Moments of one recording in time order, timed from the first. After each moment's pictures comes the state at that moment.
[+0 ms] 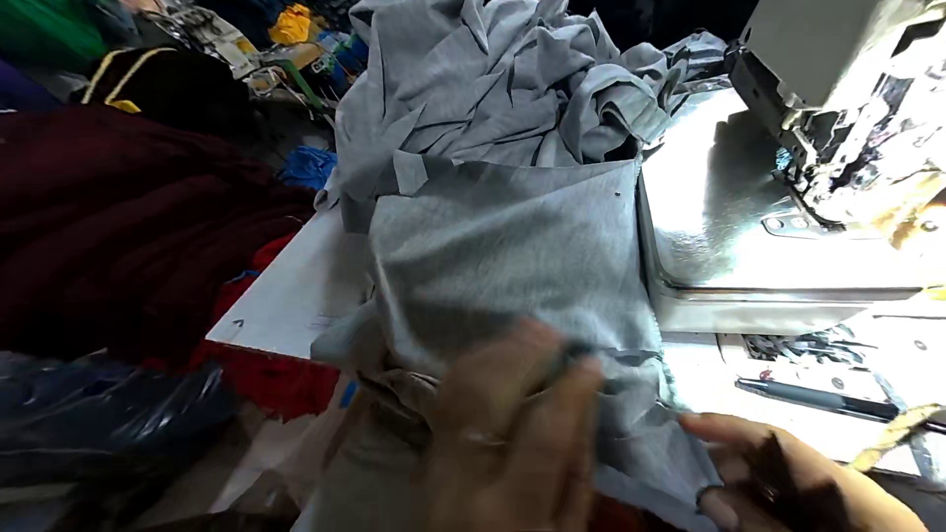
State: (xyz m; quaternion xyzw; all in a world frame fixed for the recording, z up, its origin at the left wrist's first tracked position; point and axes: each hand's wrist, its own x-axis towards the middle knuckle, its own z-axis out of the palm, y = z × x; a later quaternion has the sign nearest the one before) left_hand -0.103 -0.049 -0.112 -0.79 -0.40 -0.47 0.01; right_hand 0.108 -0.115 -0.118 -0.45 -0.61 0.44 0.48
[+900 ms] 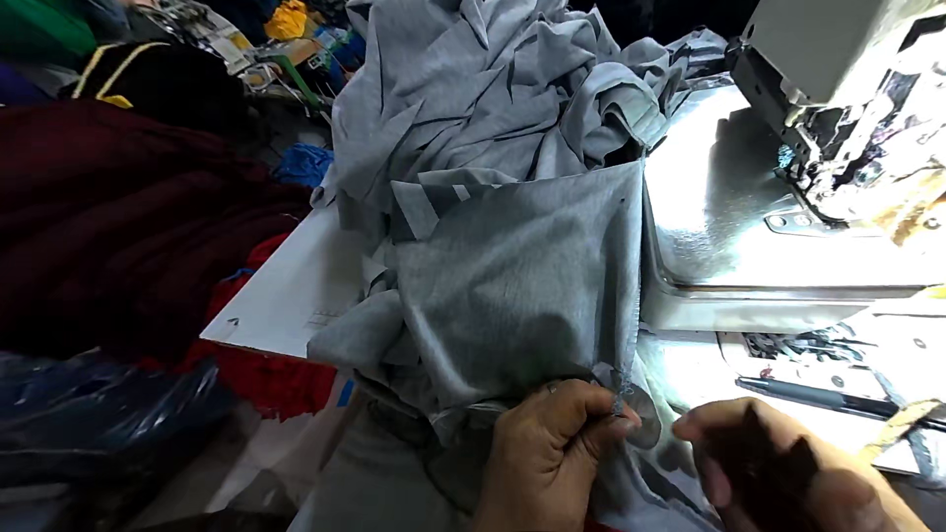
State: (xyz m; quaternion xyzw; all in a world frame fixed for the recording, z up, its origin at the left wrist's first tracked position) left_hand -0.091 -0.050 -0.129 -0.71 -0.35 -0.45 -0.41; right_hand 0.111 -0.102 -0.122 -0.41 -0.61 0.47 0.49
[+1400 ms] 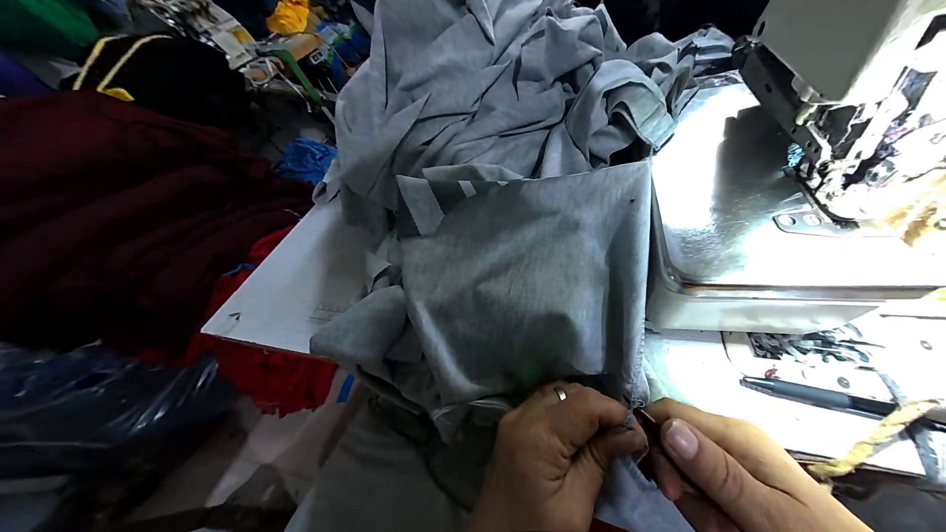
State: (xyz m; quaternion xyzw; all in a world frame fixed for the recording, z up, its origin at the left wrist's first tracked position) left_hand -0.097 -0.049 -0.129 -0.75 -0.33 -0.43 -0.39; right_hand 0.096 -0.087 -0.119 -0.46 -0.61 0.53 0.37
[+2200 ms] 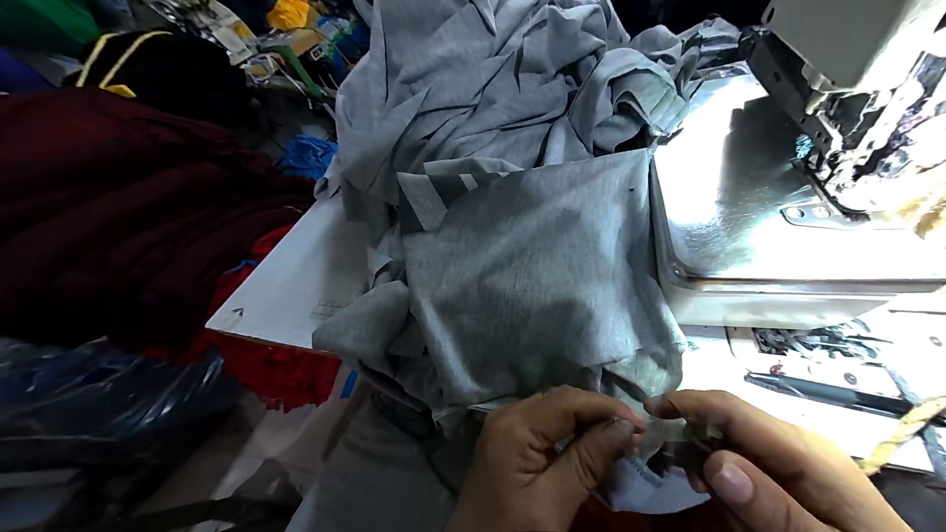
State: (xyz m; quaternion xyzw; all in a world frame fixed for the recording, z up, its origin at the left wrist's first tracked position) left_hand -0.104 -0.053 -0.122 -0.67 -0.31 -0.44 -0.50; right_hand 0.104 -0.097 -0.120 -0.45 -0.65 0.43 0.44
